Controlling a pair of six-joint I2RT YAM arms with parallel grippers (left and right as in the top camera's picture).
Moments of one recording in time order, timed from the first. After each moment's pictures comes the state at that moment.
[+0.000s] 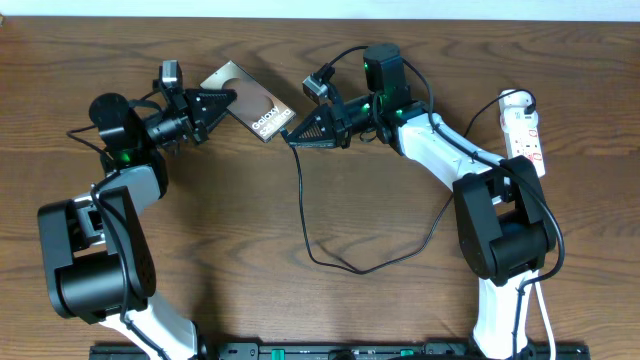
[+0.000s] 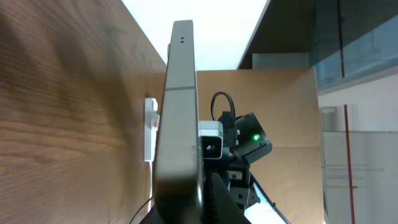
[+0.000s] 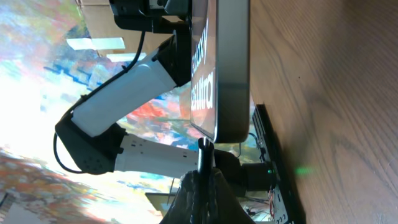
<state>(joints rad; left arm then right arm) 0.25 1.87 0.90 0.97 1.32 -1.52 0.41 2.12 1.46 0.14 -1.55 0.99</state>
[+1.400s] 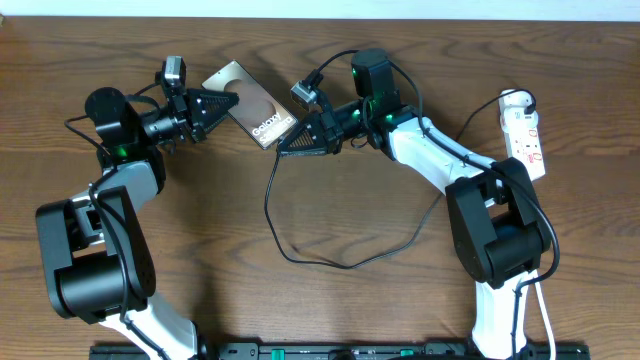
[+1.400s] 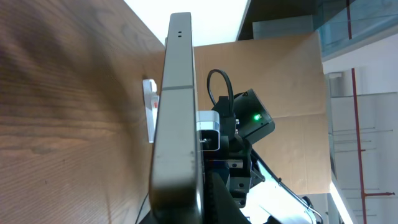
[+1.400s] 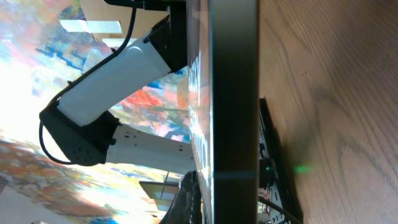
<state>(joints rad) 0.25 1.87 0.93 0.96 1.43 -1.45 0.45 2.12 1.46 0.15 -1.55 0.95</state>
